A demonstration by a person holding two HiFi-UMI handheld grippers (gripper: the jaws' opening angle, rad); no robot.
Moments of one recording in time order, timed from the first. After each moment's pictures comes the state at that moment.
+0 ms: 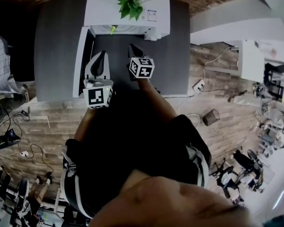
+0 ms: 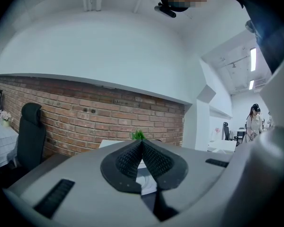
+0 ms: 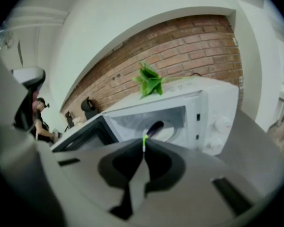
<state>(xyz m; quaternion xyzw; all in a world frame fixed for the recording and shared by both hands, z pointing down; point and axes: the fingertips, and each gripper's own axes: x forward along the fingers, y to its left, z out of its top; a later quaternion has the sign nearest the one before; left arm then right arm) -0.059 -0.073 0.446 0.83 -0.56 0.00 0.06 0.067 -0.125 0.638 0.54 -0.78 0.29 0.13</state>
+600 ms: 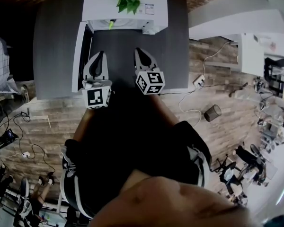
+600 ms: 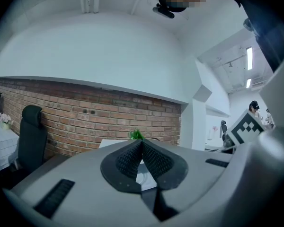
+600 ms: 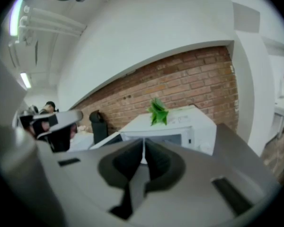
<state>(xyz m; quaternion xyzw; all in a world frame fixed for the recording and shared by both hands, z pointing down) -0.060 -0.044 0.445 0.83 -0.55 0.00 0.05 0.084 -0.055 0.526 0.55 -0.80 0.21 0.06</state>
